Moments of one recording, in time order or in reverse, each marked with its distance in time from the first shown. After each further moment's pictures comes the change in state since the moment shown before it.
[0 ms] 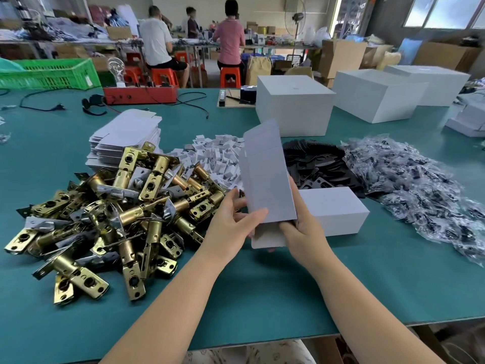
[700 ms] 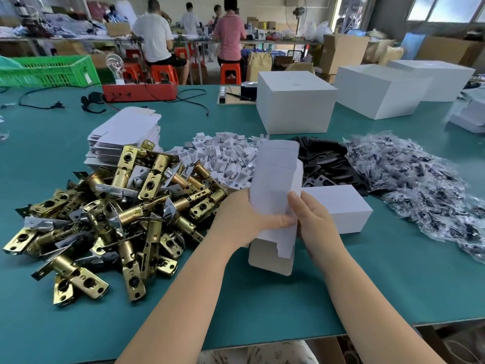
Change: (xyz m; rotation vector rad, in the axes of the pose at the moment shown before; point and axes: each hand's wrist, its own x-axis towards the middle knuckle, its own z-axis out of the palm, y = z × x) left_hand 0.017 0.017 0.008 0.240 -0.095 -0.026; right_hand 0.010 0.000 -0.009 0.452 0.082 0.262
